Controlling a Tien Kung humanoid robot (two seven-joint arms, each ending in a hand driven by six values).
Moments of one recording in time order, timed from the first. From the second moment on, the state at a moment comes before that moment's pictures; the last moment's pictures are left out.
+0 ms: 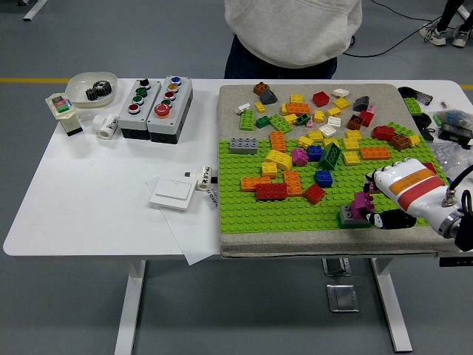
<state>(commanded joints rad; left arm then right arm) -0.15 0.10 -0.39 -0.30 0.30 0.32 0.19 0.38 -0.71 0.78 1.61 -2.25 -0.08 -0.17</state>
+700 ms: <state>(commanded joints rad) -0.15 0.10 -0.39 -0.30 0.30 0.32 0.19 0.39 -0.71 0.79 1.61 -2.25 -0.09 -0.16</state>
